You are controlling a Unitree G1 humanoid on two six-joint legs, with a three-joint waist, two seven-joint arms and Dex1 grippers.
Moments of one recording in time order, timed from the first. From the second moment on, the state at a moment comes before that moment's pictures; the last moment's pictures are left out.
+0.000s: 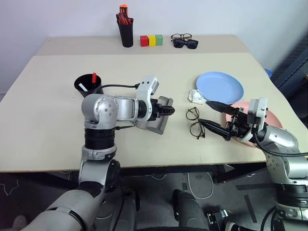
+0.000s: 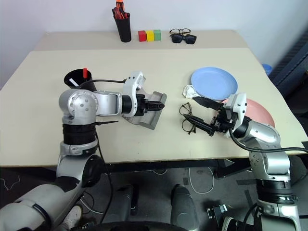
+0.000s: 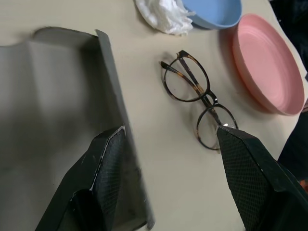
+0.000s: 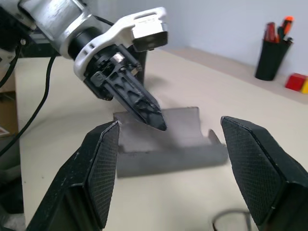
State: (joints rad) left arm -0.99 -0.01 0.21 0.08 -0.55 1.60 -0.11; right arm -0.19 -0.62 -0.23 -0.15 0.59 0.18 1.06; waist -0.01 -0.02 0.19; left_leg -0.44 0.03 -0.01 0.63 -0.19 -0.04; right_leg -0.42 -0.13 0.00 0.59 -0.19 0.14
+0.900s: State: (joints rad) left arm -1.19 0.02 0.28 0.43 -0.82 1.61 0.38; right arm -0.15 -0.62 -0.26 -0.21 0.59 0.18 1.01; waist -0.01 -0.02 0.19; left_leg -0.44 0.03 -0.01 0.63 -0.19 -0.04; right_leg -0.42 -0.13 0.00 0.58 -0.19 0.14
